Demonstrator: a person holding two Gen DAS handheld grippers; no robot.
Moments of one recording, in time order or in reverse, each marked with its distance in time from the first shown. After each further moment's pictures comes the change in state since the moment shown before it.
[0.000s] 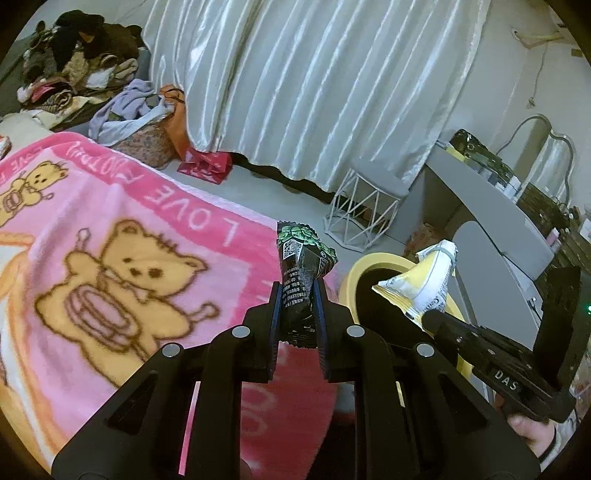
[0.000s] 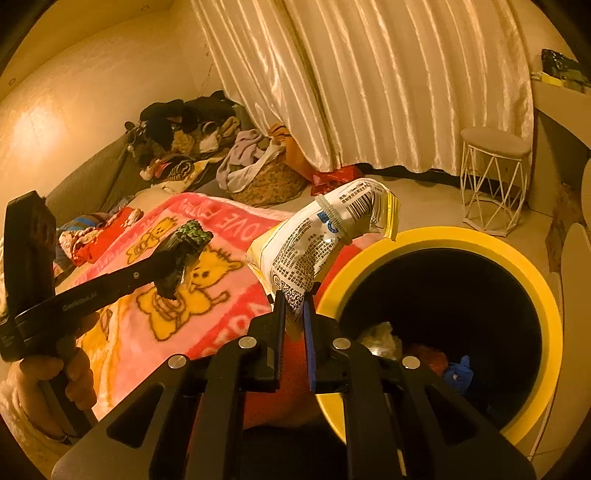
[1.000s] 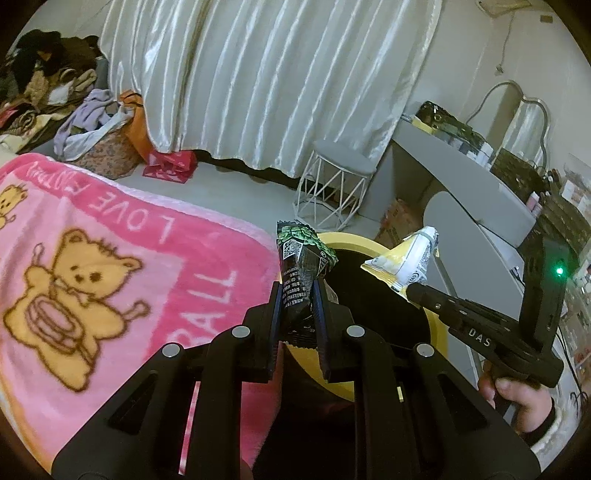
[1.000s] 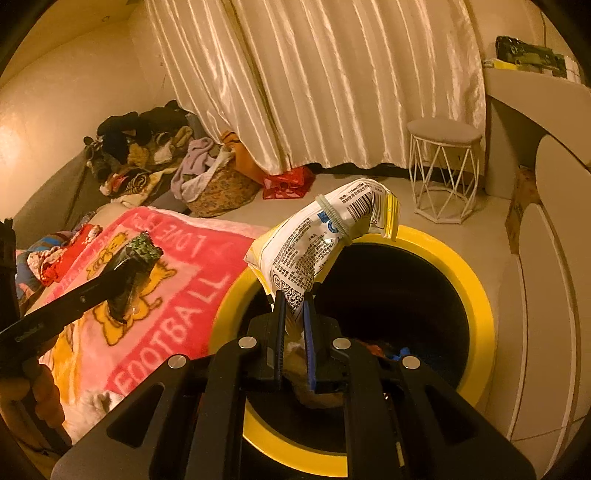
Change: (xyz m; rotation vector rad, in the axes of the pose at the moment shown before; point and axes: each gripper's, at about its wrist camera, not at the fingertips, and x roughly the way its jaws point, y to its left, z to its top) left arm 0.021 -0.060 -0.010 0.113 0.048 -0.080; right arm -0.022 -0.063 -0.009 0.083 -0.001 -0.151
